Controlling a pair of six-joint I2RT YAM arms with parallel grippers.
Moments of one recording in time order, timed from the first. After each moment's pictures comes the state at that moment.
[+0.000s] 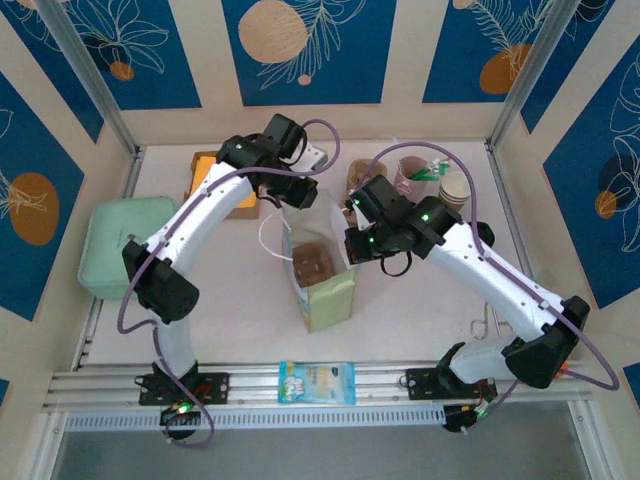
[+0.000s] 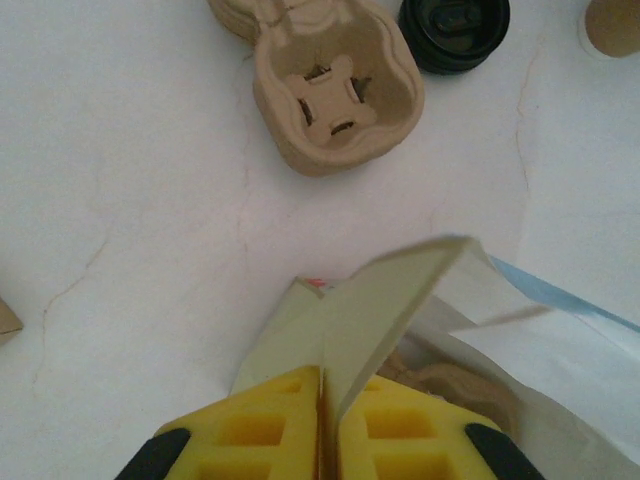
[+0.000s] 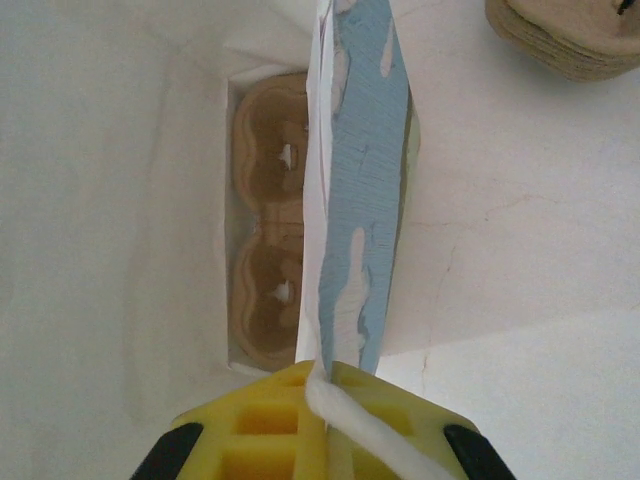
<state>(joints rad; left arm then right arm) -0.62 1.88 2.05 -1.20 0.20 -0.01 0.76 1.35 1.45 -1.15 -0.04 0.47</state>
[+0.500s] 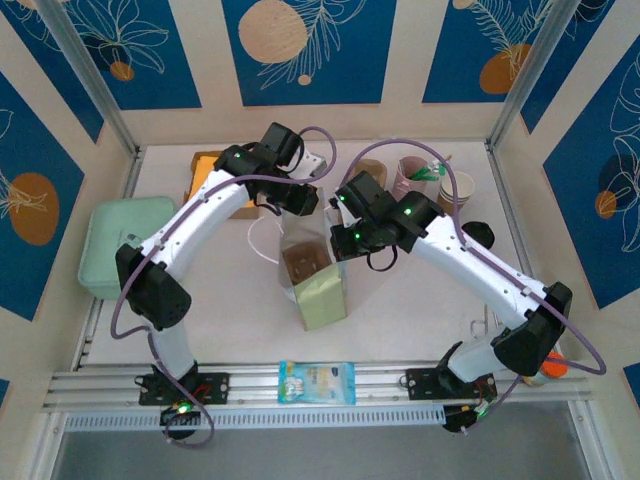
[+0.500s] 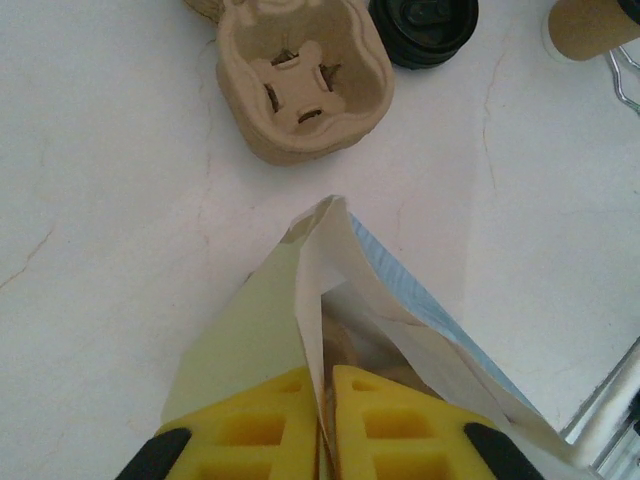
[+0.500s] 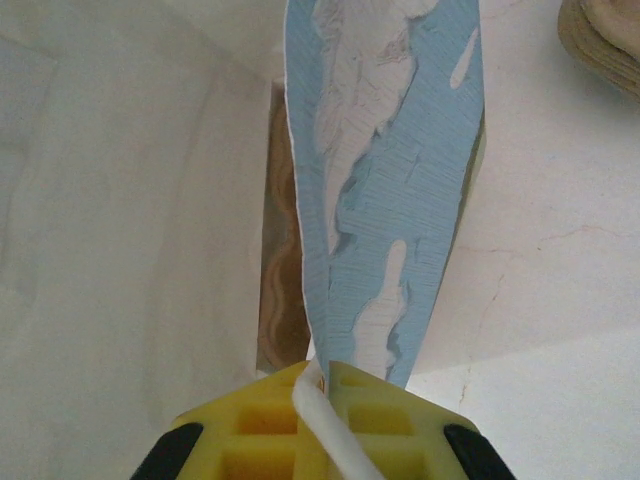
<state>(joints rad) -0.62 1.82 1.92 -1.11 0.27 -0.05 0.79 1.43 1.49 -1.10 -0.08 0.46</state>
